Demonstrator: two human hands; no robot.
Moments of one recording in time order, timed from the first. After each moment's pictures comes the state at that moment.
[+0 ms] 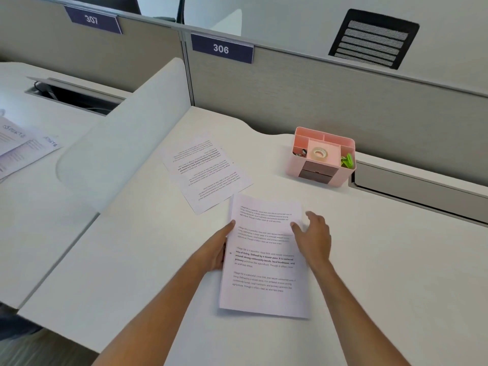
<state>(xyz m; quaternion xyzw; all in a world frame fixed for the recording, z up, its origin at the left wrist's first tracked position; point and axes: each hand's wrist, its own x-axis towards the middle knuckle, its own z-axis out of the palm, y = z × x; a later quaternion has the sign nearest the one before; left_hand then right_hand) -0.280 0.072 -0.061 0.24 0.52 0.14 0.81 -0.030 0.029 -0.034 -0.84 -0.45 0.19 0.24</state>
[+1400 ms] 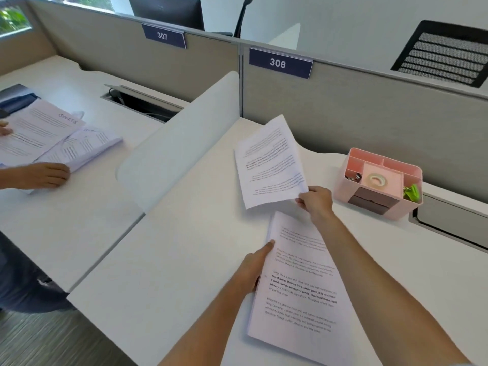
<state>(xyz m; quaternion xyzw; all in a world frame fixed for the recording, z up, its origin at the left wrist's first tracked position) -0.263 0.071 -0.052 0.23 0.60 0.22 0.74 -0.091 0.209 -0.015 -0.72 -0.29 0.45 0.44</state>
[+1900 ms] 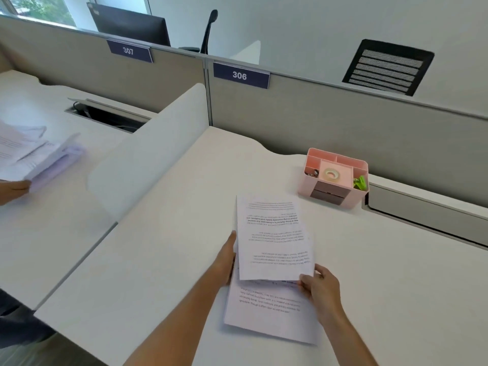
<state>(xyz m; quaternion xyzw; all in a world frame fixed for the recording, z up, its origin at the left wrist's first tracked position) -0.261 0.070 -0.049 0.19 0.55 0.24 0.78 -0.040 -0.025 -0.053 -0.71 -0.14 0.51 0.47</state>
